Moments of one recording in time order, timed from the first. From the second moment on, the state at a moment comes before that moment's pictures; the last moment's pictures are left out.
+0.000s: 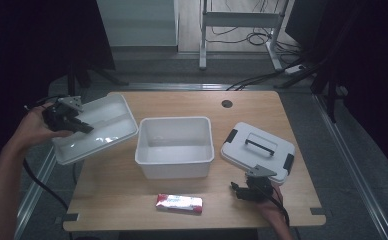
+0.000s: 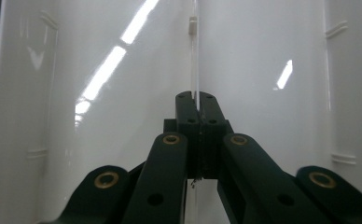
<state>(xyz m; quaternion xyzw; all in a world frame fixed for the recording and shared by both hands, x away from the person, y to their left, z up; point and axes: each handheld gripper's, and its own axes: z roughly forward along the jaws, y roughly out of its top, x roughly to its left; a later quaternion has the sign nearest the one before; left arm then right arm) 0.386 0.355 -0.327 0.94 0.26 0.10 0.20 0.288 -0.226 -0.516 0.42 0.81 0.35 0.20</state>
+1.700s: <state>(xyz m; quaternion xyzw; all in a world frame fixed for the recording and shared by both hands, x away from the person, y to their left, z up) 0.389 0.368 -0.483 0.94 0.30 0.00 0.16 0.281 -0.221 -0.504 0.40 0.81 0.36 0.21</state>
